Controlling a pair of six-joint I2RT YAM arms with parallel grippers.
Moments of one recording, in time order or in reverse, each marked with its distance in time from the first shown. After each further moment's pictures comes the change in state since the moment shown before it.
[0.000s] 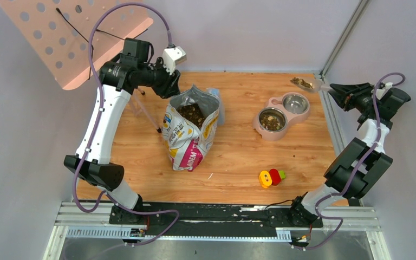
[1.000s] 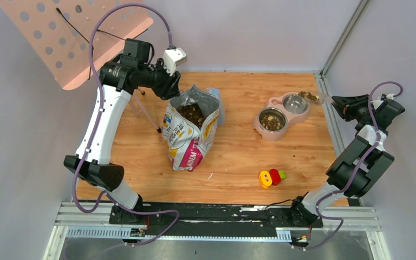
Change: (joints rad) left arm -0.006 -0.002 -0.001 -0.023 -0.005 0.000; right arm -0.049 0.034 -0.125 0.037 0.205 -0.240
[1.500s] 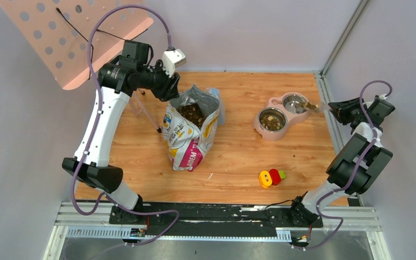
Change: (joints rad) left arm 0.000 -0.023 -0.021 -0.001 -0.002 0.000; right arm 0.039 0.016 -0.001 -0.107 0.188 -0.207
